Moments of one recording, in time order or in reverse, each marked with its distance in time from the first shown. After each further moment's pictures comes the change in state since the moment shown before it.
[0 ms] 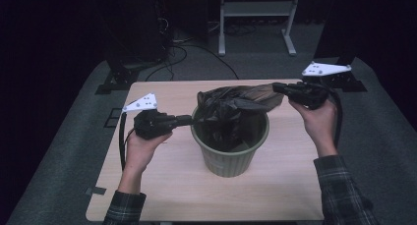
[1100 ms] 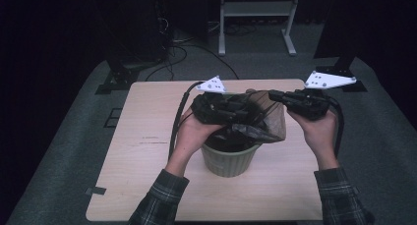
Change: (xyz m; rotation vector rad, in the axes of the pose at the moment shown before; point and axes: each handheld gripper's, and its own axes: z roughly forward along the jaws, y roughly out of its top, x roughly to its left) left arm -0.043 0.070 0.125 0.196 -0.037 0.107; right arm 0.035 -0.001 -0.013 -0.071 0.079 -0.071
